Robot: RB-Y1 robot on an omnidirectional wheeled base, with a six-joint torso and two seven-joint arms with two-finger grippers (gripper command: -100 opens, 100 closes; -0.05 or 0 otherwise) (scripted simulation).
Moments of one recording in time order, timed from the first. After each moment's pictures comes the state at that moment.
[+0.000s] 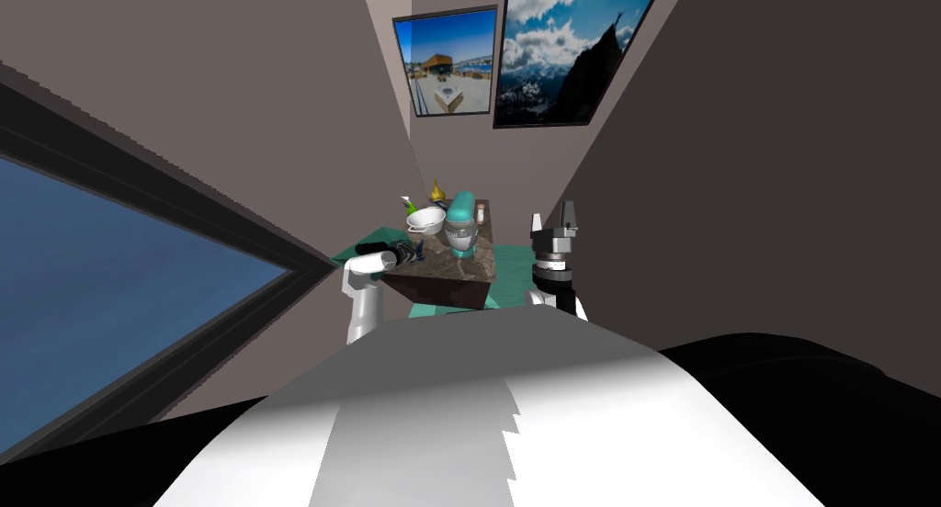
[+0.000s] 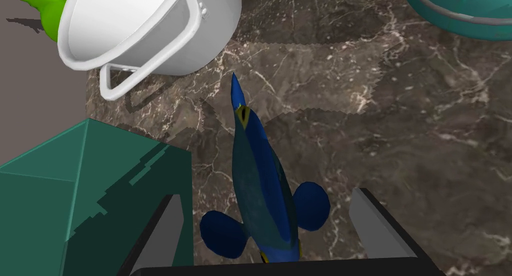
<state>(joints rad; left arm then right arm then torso) -0.15 0.22 0.25 -1.91 0.35 1.20 0.75 0.52 0.02 0.07 -2.37 0.10 -0.50 -0.14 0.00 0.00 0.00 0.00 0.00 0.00</state>
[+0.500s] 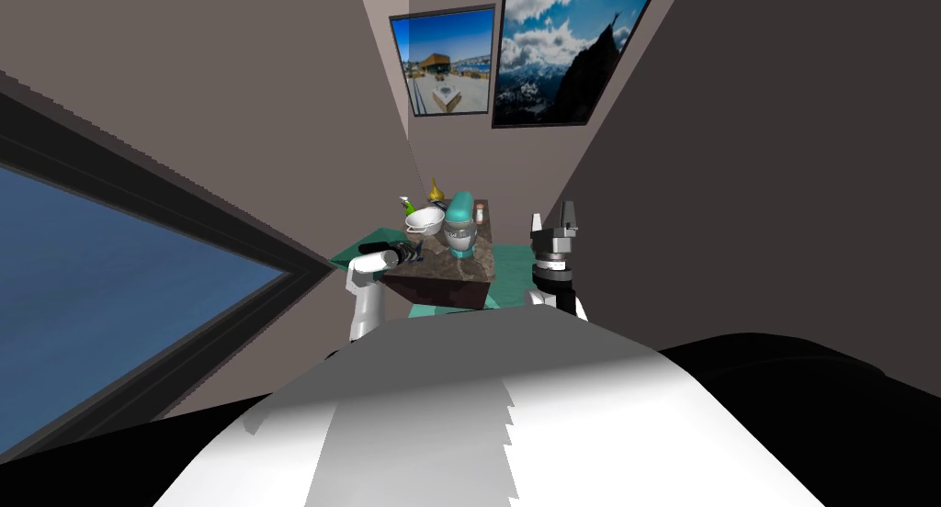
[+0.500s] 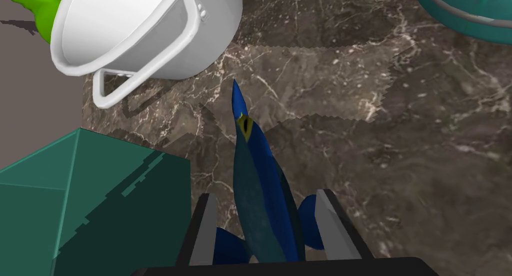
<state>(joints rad) -0.17 0.22 0.25 -1.84 0.34 1.16 0.73 0.52 0.02 0.07 -2.37 0.10 -0.50 -0.14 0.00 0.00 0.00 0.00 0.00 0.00</state>
